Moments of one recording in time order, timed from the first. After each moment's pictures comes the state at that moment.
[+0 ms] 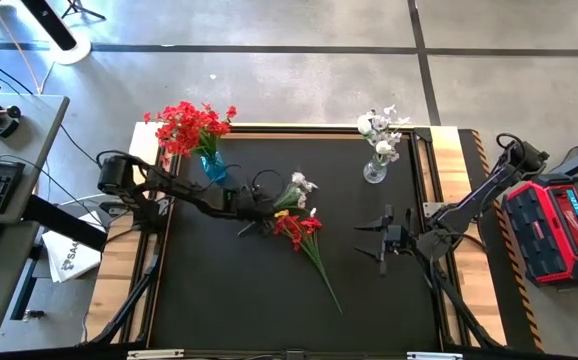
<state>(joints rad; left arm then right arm) 0.01 1.70 0.75 0.00 -0.27 -0.50 0.71 0.99 0.38 0.37 0.85 0.17</state>
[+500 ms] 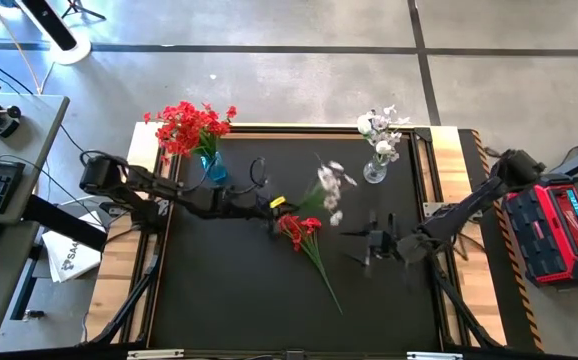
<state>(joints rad) -0.06 1.57 0.75 0.54 -0.20 -0.15 0.60 1.23 0.38 0.58 0.73 0.15</state>
